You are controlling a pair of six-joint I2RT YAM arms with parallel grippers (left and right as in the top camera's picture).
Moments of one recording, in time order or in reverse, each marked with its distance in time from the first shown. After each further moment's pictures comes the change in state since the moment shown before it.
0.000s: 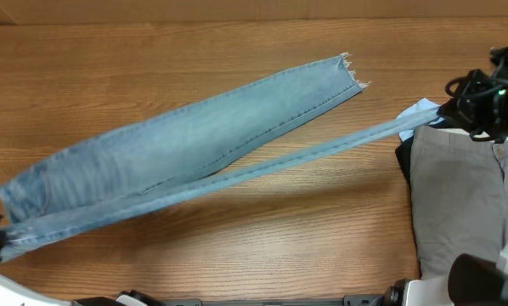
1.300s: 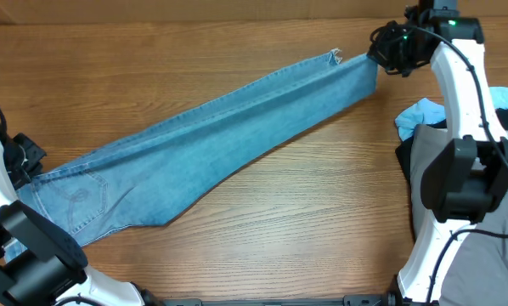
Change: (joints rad) left arm -0.465 0.488 0.072 0.314 -0.293 0.000; right arm 0.226 0.581 0.026 0.745 -0.010 0.296
